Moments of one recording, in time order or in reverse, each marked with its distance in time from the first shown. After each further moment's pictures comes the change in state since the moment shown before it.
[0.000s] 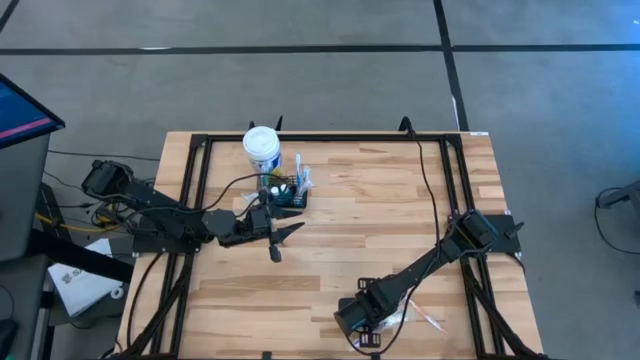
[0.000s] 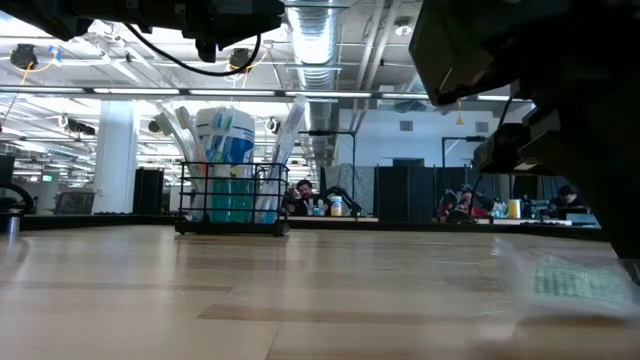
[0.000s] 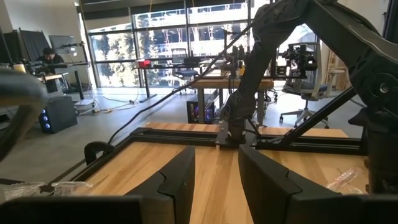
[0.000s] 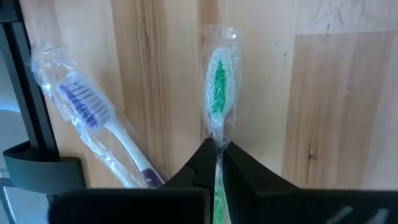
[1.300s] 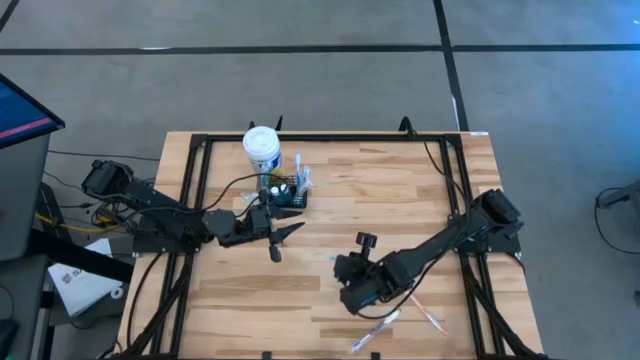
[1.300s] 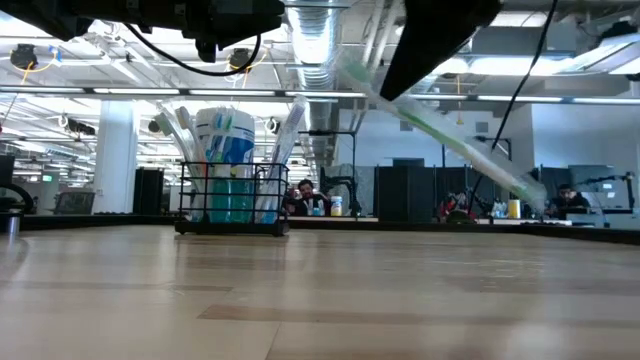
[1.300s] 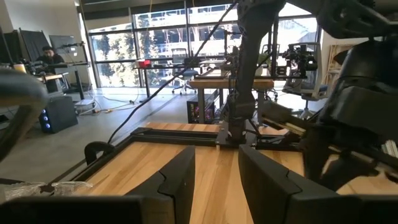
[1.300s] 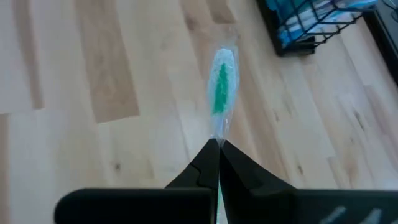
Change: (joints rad) left arm 0.000 0.000 0.000 0.000 0.000 0.000; right arm -0.076 -0.245 -0.003 -0.085 0.776 -0.017
